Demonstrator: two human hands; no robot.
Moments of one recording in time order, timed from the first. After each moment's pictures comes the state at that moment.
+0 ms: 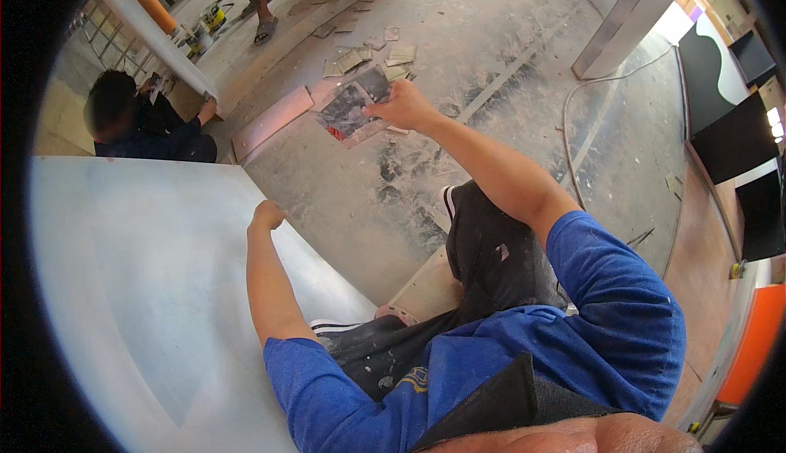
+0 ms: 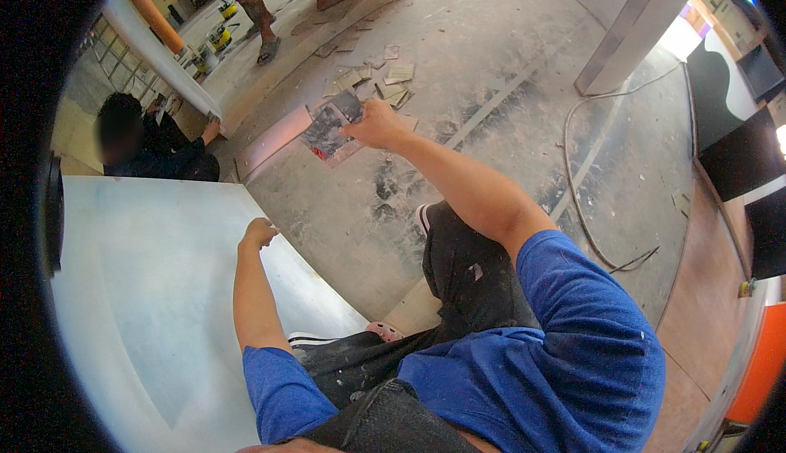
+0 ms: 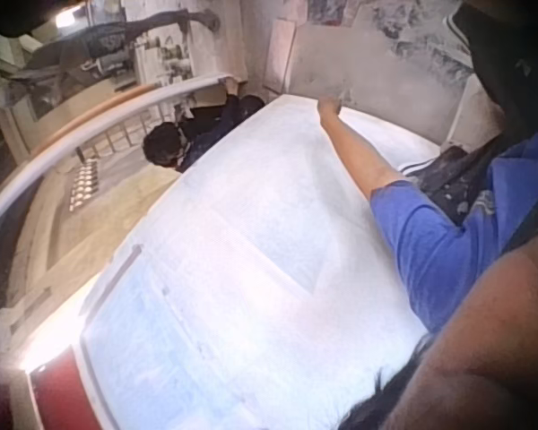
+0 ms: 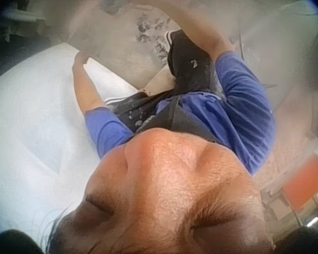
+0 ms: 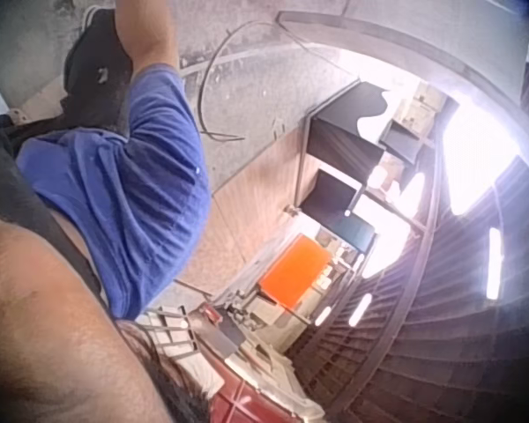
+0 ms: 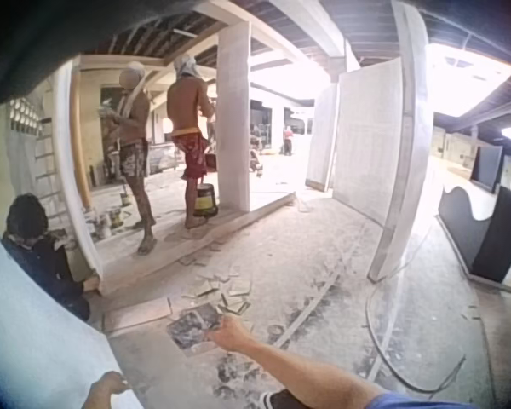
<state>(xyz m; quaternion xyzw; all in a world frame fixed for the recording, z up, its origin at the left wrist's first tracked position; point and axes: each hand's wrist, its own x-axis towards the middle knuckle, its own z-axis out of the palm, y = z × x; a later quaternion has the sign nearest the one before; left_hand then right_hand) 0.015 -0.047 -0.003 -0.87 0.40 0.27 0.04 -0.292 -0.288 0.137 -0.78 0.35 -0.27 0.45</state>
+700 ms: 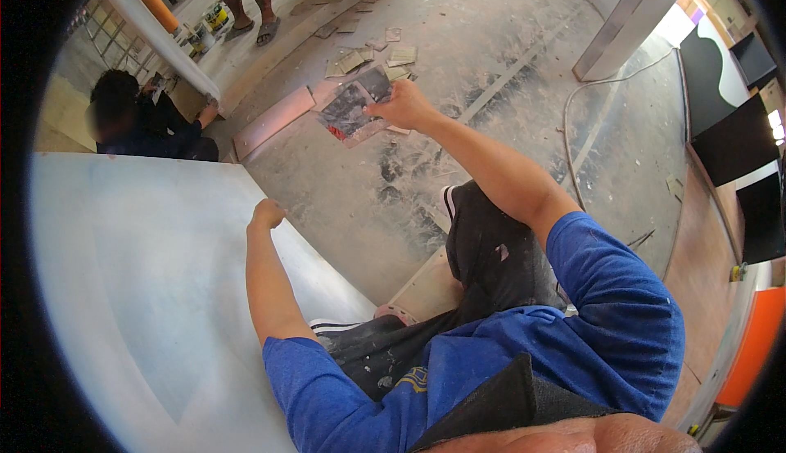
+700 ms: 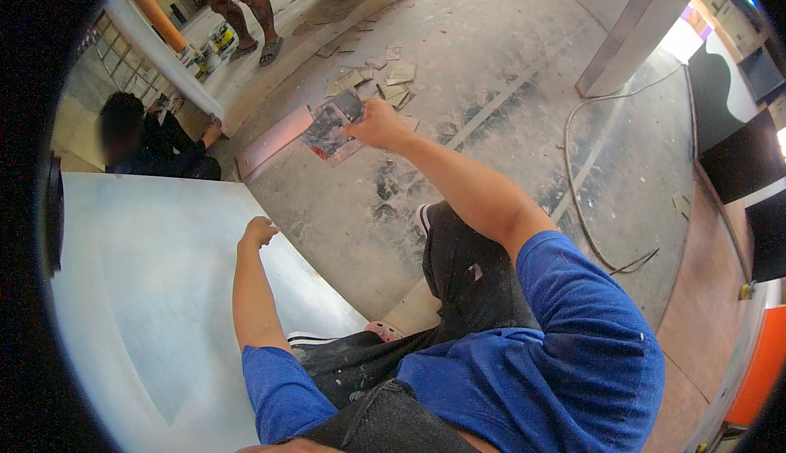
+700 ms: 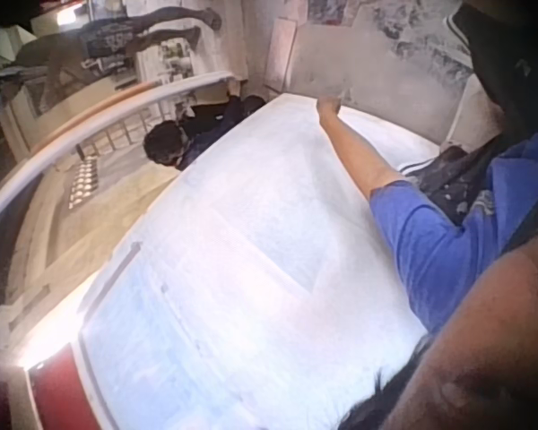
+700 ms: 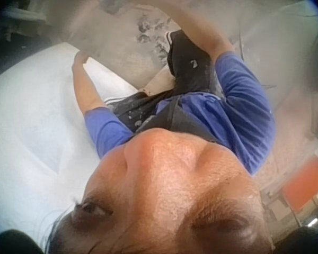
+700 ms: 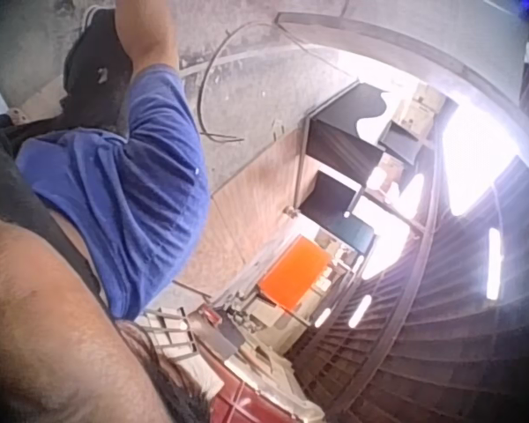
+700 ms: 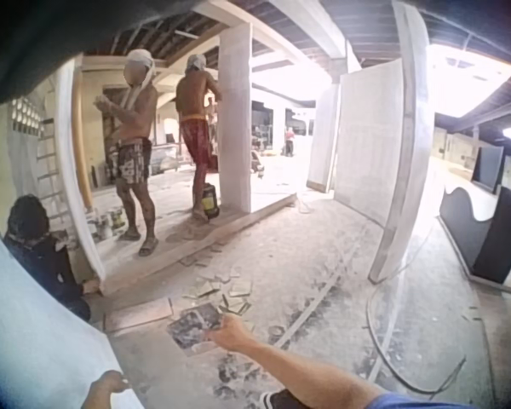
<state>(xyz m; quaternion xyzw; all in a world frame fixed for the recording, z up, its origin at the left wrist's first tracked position) 0.007 -0.050 0.016 -0.86 0.42 0.29 0.06 -0.295 -0.279 0.151 -0.77 0.33 -0.30 0.46</state>
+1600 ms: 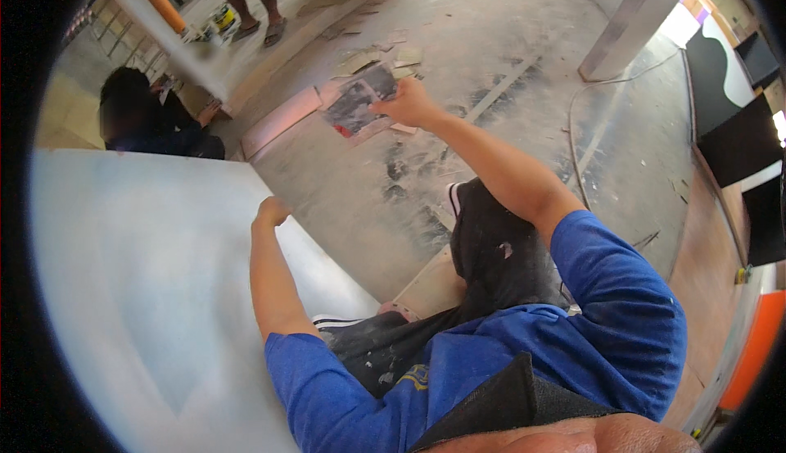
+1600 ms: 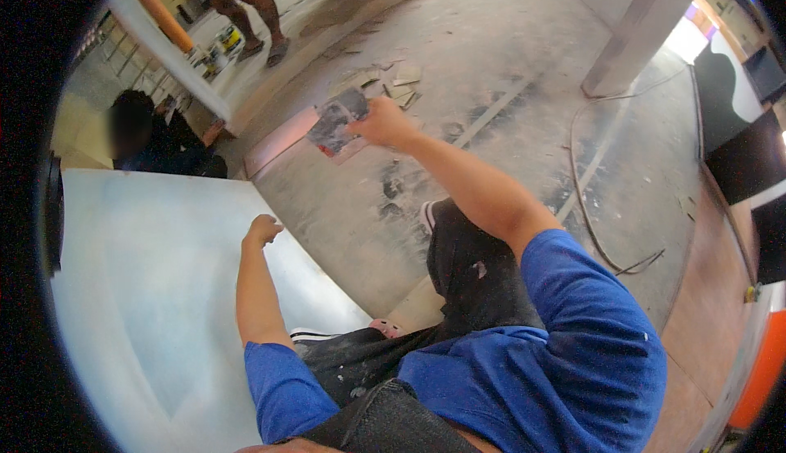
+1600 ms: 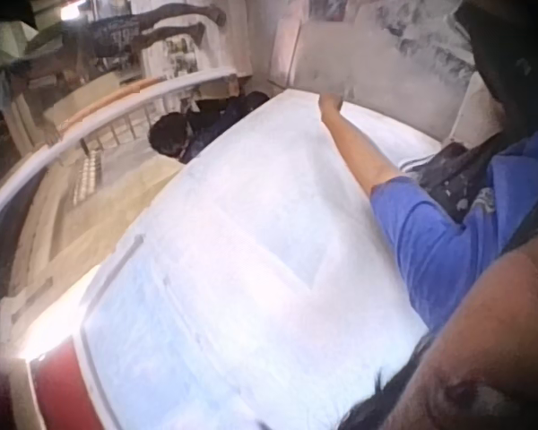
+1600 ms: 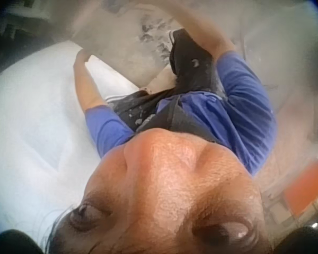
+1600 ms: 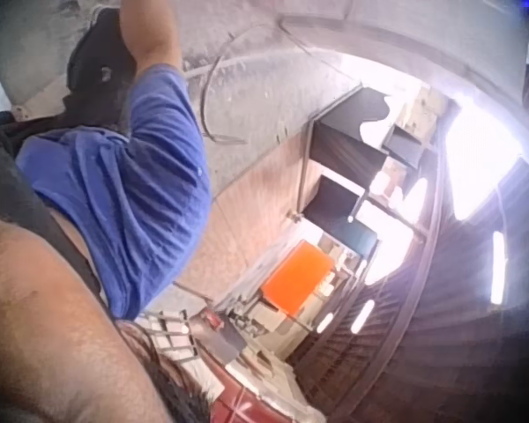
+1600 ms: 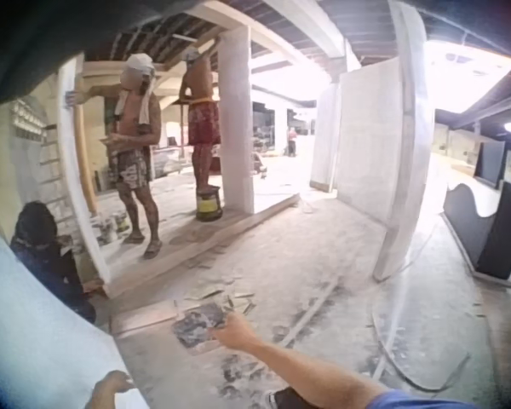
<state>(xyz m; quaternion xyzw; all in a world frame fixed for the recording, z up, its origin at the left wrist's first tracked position) 0.017 -0.032 0.014 -0.86 0.45 0.24 0.04 -0.290 -0.271 0.161 -0.77 0.38 -0.26 0.45</state>
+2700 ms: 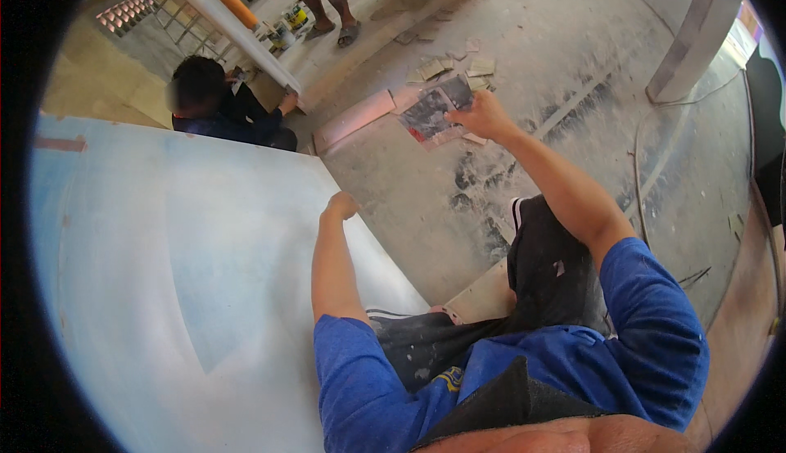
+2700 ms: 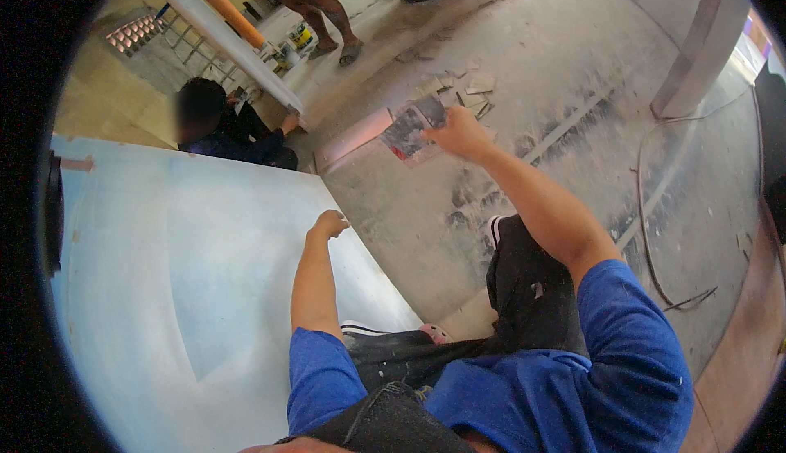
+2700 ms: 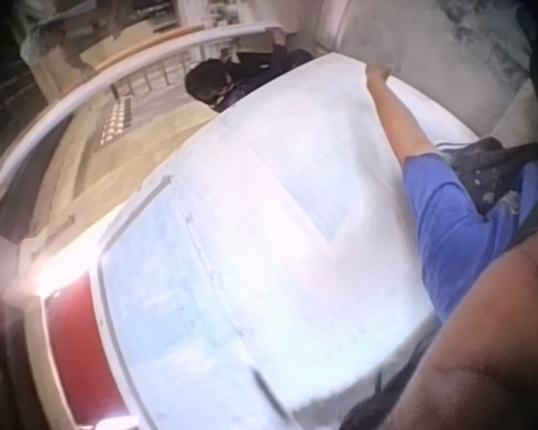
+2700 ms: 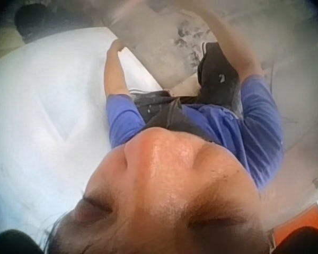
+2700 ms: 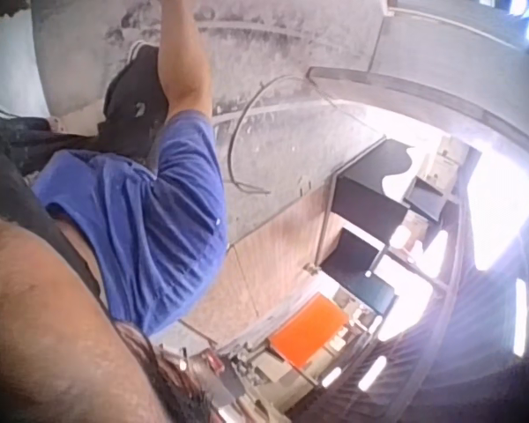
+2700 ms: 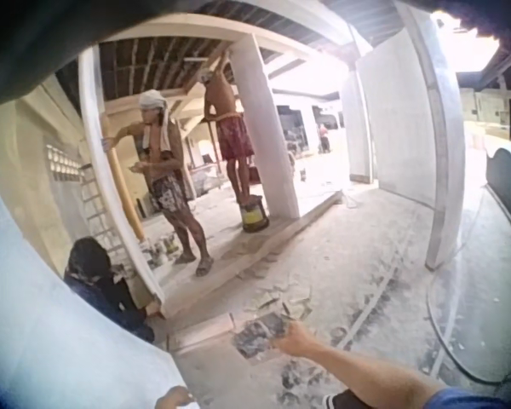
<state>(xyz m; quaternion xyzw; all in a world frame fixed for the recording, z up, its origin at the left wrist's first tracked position) -0.006 -0.041 0.033 -0.85 0.43 0.28 0.09 -0.296 -0.282 0.138 -0.76 0.27 -0.36 0.47</state>
